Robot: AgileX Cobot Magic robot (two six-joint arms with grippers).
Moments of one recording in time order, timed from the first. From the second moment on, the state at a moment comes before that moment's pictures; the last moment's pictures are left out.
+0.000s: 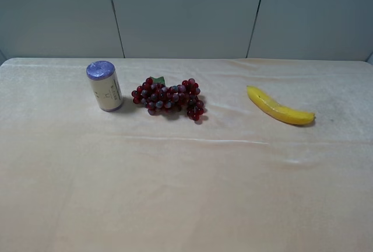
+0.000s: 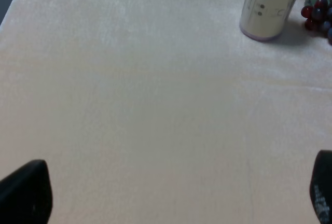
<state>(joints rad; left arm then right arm) 0.11 -0.01 -0.50 -0.04 1.05 0.03 0.00 -0.01 -0.50 0.01 1.02 -0.03</state>
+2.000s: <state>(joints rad) -0.19 1.61 -1.32 -0.01 1.01 -0.02 0.00 -0.01 -0.50 0.01 1.02 -0.03</state>
